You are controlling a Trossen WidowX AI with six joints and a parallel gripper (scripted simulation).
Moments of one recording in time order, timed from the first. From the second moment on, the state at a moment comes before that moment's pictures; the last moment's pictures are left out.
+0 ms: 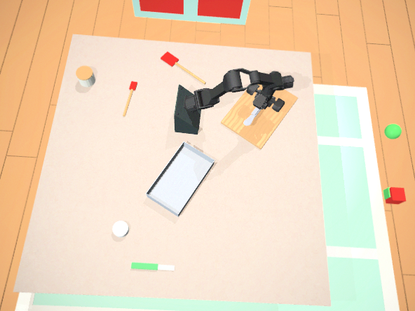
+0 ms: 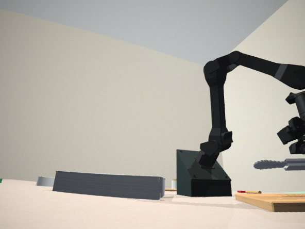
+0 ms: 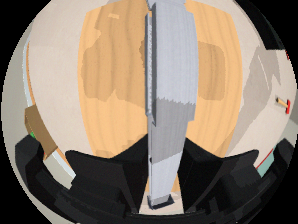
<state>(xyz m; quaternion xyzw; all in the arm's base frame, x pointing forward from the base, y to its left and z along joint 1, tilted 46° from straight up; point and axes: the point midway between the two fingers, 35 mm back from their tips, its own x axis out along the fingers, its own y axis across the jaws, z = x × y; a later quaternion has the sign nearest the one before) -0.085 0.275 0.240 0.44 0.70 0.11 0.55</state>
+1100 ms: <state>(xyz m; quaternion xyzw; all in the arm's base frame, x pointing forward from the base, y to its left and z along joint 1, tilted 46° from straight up) -0.124 0.289 0.275 0.44 0.71 0.11 0.55</state>
